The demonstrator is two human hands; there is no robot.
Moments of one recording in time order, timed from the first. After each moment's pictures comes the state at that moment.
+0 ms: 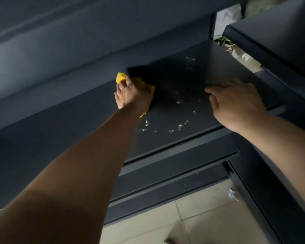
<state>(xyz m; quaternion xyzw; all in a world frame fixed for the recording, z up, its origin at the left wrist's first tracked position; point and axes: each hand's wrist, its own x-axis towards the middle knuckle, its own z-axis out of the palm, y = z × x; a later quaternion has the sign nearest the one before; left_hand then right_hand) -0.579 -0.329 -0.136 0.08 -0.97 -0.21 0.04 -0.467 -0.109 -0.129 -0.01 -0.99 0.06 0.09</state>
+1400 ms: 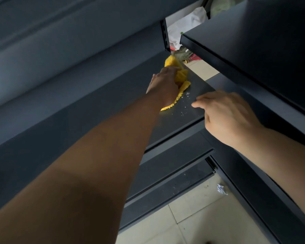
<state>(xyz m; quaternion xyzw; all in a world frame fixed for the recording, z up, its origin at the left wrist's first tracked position) -0.565 -0.162 -0.116 -0.25 -0.94 -0.20 -0.05 -0.413 -0.051 -0.116 0.00 -0.99 0.12 0.11</state>
